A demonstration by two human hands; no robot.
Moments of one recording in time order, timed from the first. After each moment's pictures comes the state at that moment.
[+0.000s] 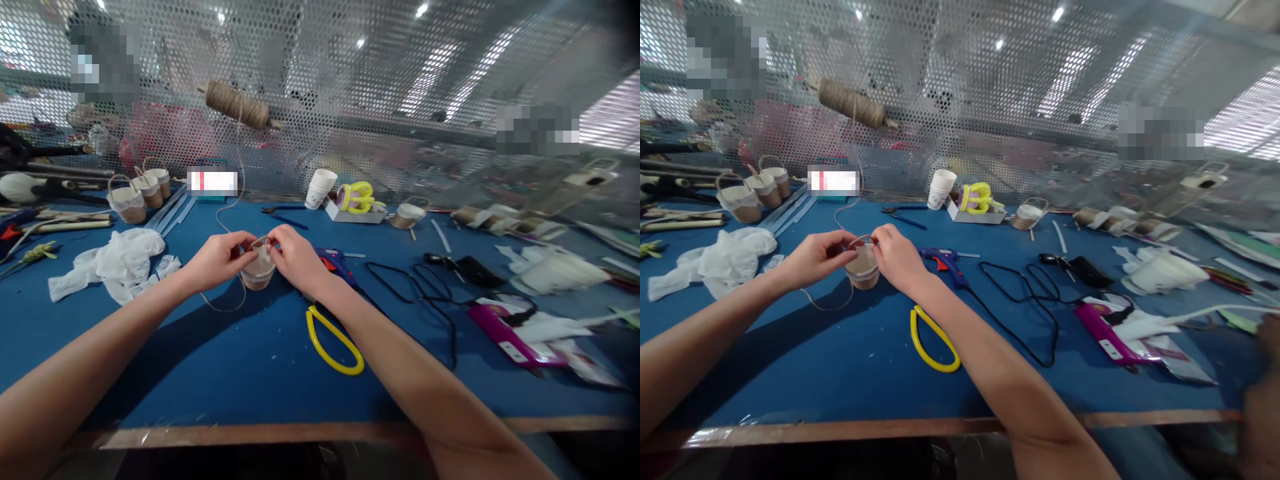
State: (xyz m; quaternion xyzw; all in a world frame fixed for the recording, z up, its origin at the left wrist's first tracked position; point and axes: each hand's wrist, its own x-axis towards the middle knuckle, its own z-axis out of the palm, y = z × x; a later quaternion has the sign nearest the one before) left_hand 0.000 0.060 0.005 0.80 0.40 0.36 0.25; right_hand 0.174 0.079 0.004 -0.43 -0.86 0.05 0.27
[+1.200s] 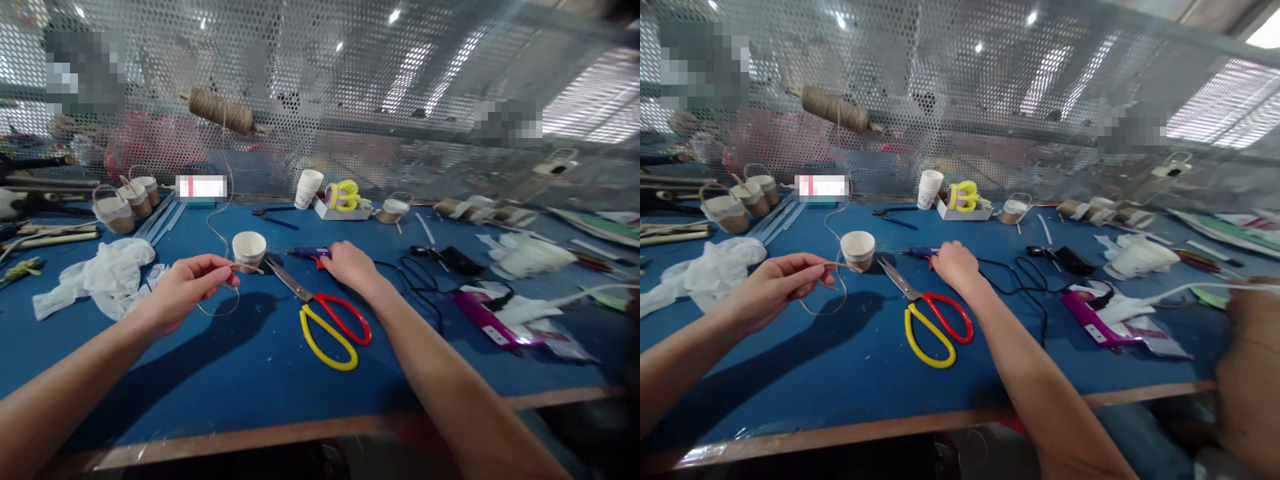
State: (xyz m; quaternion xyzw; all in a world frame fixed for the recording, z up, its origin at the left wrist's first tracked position) left_hand -0.011 0.016 0.013 0.55 0.45 0.42 0.56; right_hand 0.264 0.087 -0.001 -0.71 -0.69 0.04 0.14
